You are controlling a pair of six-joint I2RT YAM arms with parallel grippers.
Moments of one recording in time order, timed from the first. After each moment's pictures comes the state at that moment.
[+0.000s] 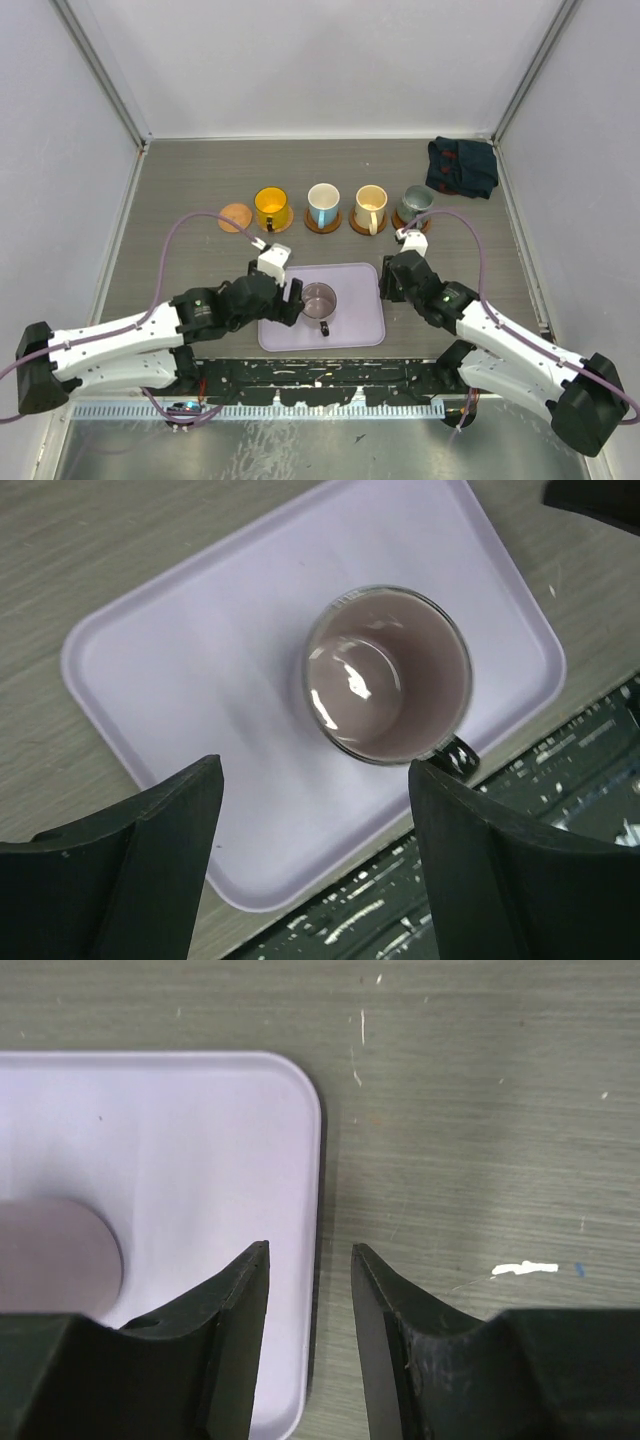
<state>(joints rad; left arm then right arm) -1.13 0.93 0.69 -0.42 -0.36 -0.54 0.71 0.87 0.52 -0.42 0.32 0.56</state>
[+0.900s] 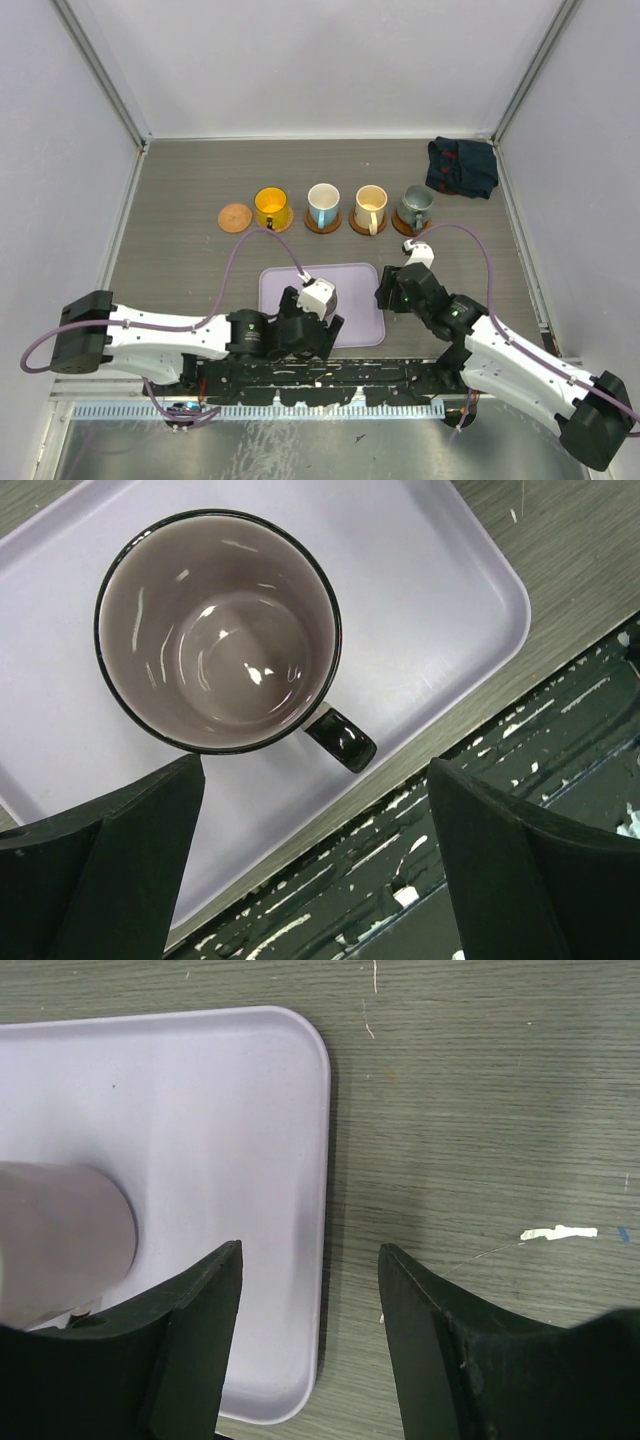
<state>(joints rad) -1.48 1.25 0.75 -0.33 -0.56 -0.69 0.73 0.74 0.41 -0.43 0.27 0.64</state>
